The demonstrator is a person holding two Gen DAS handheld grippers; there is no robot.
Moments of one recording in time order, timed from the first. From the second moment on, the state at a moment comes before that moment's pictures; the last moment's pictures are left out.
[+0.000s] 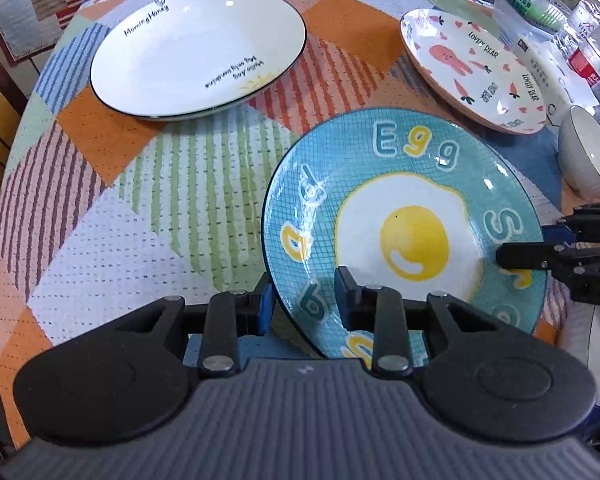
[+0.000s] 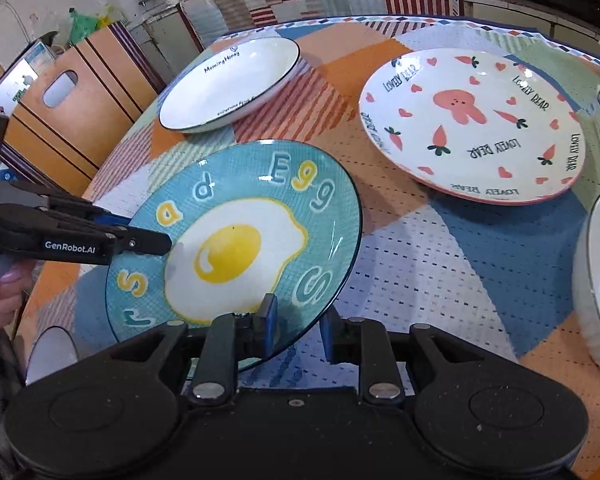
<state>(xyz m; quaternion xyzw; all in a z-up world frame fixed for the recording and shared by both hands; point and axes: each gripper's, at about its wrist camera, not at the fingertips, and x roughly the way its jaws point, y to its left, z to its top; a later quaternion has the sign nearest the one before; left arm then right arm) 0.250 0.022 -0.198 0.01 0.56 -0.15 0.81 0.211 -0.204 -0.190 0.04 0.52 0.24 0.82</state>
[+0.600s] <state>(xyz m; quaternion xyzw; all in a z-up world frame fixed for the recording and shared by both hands) 0.230 0.047 -0.126 0.03 0.53 -0.15 0.84 0.195 -0.177 -0.154 -0.05 0.50 0.18 0.85</state>
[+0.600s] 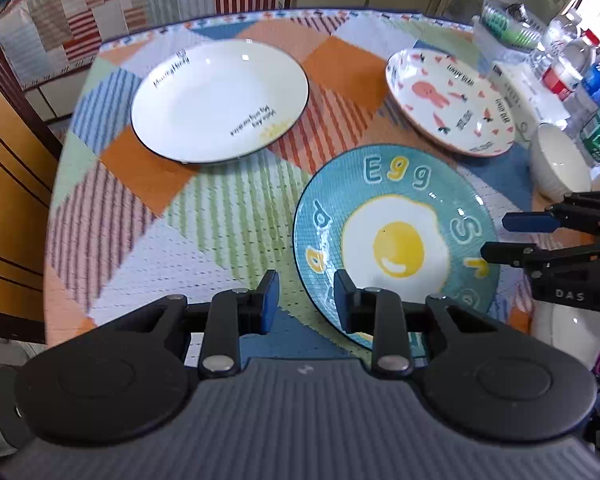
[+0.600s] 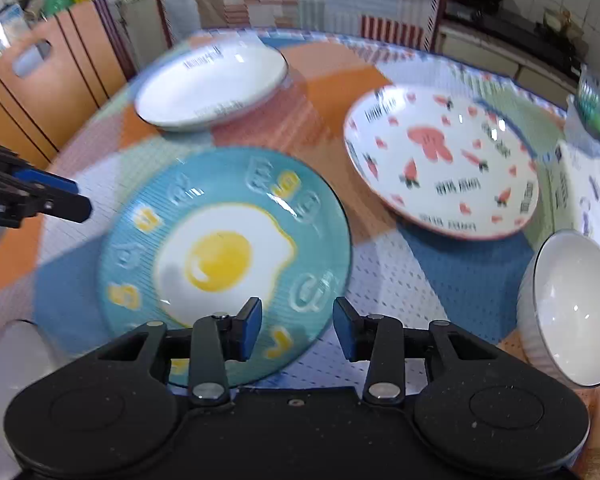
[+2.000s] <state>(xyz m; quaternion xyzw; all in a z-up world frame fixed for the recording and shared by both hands) 0.370 0.149 -0.146 -0.06 0.51 -0.06 0.86 0.334 -0.091 -0.123 0.02 0.40 0.29 0.87</state>
